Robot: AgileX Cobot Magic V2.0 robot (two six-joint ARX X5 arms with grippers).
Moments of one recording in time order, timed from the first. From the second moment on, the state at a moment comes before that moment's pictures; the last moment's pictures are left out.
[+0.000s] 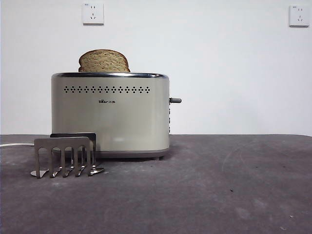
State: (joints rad) left arm -0.40 1.24 1.79 -1.28 0.29 0.21; right arm 0.33 1.27 1.53 -1.08 -0.57 -0.10
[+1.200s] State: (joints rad) left arm -0.40 1.24 1.79 -1.33 0.29 0.21; right arm 0.35 1.23 1.53 -1.24 -0.57 -0.17
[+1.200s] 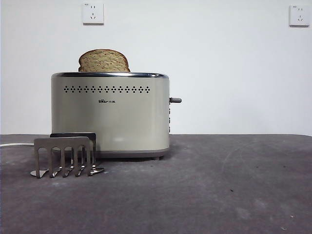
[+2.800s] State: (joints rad) left arm 0.01 0.14 0.18 -0.08 0.21 0.25; right arm 0.35 1.23 1.53 -1.24 -0.57 -0.17
